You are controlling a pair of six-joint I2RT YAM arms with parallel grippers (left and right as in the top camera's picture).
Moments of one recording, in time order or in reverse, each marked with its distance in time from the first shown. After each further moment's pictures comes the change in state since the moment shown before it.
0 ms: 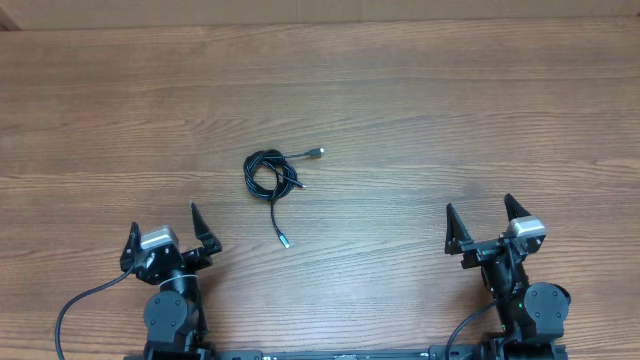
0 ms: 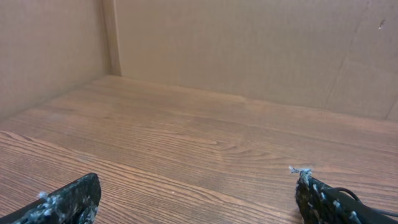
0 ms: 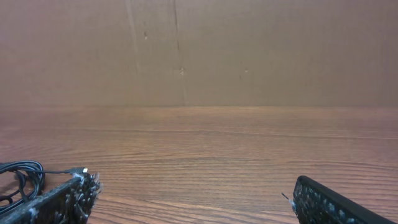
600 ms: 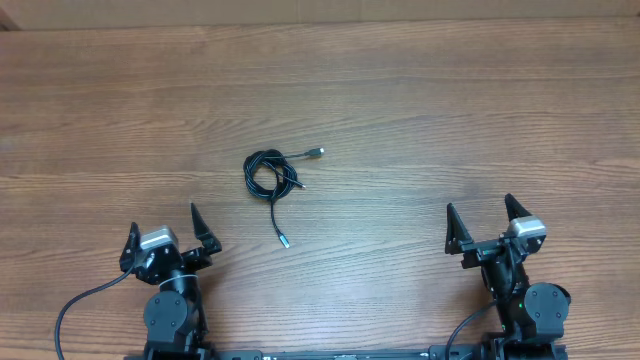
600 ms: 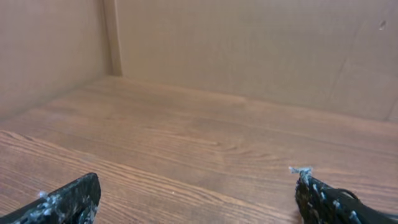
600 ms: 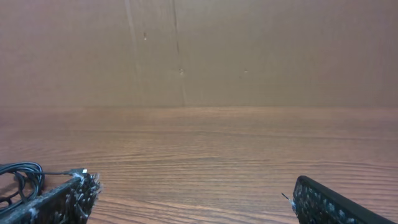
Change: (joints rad) left arm 0.000 0.000 0.000 0.003 -0.003 0.000; right arm 0.000 0.000 0.000 0.003 0.004 0.009
